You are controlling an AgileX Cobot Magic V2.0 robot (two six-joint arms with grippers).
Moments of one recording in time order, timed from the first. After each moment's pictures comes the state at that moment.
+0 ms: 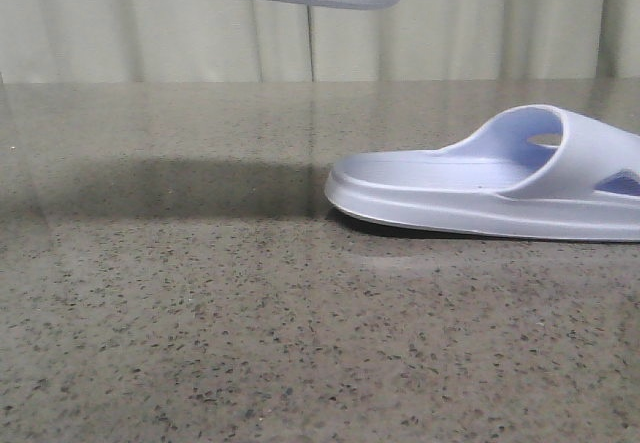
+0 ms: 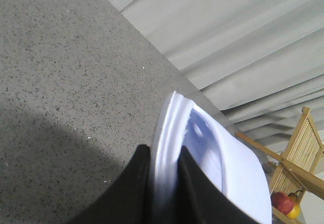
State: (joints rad) left arm -0.15 0.88 -0.69 -1.26 0.49 0.31; right arm 0.12 1.01 -0.40 0.52 0.11 0.43
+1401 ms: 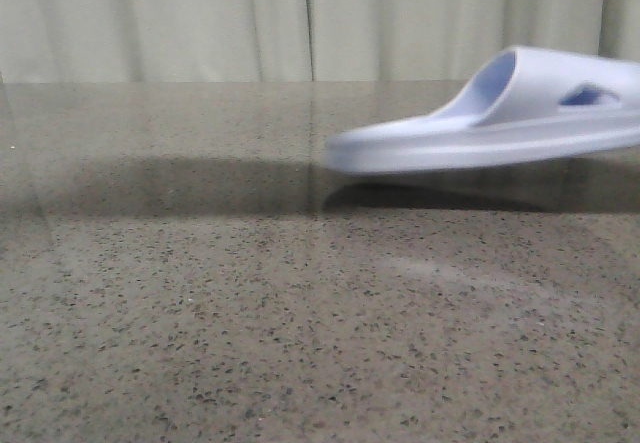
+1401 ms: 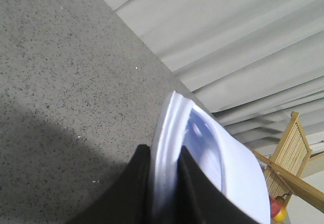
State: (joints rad) left arm -0.15 0.88 -0.69 -1.30 0.49 0.32; right arm 0.12 0.98 -0.49 0.51 0.02 0.43
